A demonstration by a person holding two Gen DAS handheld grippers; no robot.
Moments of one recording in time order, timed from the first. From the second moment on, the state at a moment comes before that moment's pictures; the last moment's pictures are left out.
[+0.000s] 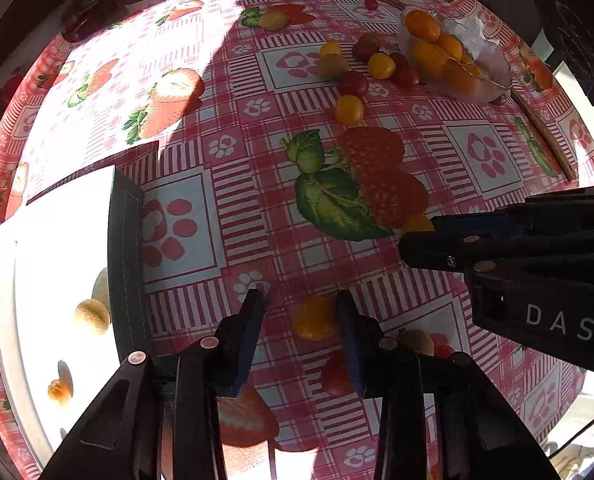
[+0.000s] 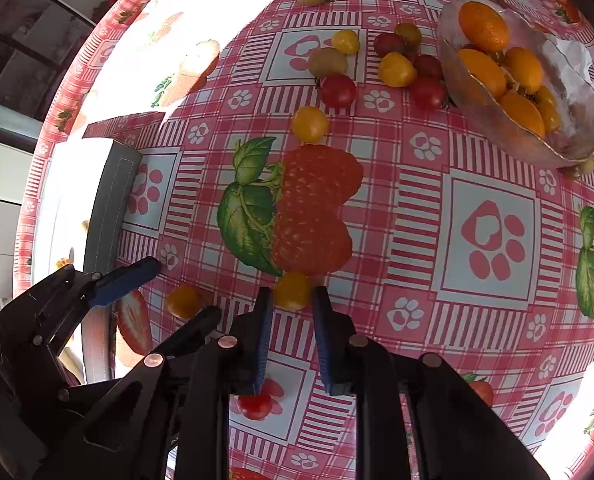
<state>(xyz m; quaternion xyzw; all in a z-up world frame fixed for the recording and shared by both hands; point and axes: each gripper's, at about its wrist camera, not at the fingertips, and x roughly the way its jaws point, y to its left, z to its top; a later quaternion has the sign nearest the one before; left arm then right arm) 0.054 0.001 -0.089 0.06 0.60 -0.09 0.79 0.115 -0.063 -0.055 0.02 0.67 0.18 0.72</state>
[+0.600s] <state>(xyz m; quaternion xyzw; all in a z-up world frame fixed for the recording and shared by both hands) 0.040 0.035 -0.052 -0.02 0.58 -0.09 0.81 0.098 -0.091 -0.035 0.10 0.66 0.19 0.72</state>
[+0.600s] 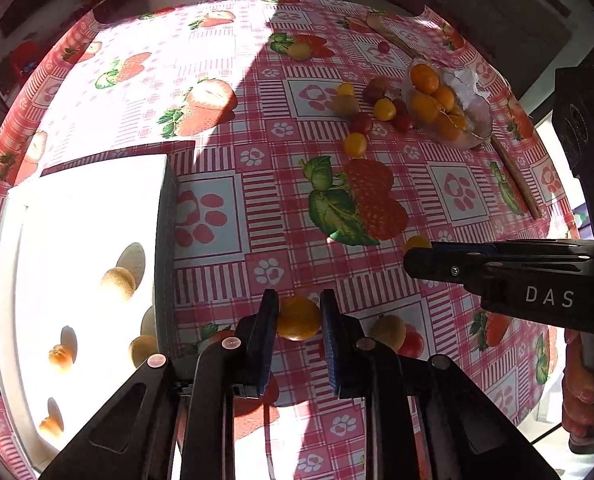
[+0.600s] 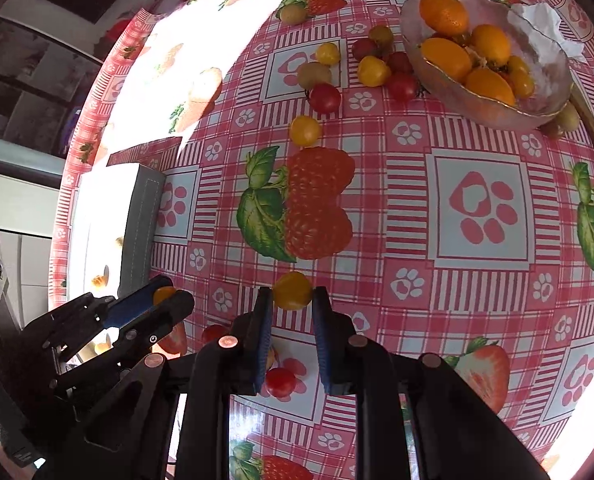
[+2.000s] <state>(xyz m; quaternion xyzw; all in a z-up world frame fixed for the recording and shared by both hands) 0.033 0.237 -0.047 -0.08 0.54 0.09 0.84 0.131 0.115 -0.010 -0.02 0.63 0.31 0.71</state>
